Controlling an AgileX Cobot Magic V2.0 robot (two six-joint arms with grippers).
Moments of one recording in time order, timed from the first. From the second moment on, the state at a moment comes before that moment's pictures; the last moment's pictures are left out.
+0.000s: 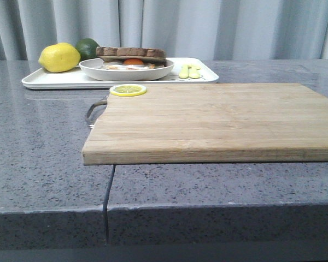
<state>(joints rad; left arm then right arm) -0.34 0.11 -0.26 -0.14 0.25 0.01 0.15 0.38 -0.36 0.27 0.12 -0.26</state>
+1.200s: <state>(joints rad) -0.04 -0.01 0.00 0.00 0.21 0.01 0.15 0.38 -0.36 0.27 0.12 -0.26</state>
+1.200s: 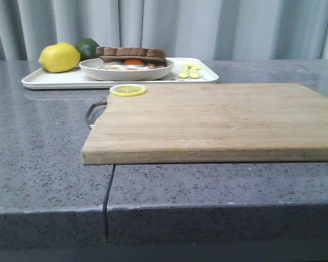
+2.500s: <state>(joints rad) -0.04 -0.01 0.00 0.00 0.21 0.01 0.15 0.00 0.03 0.04 0.01 0.00</state>
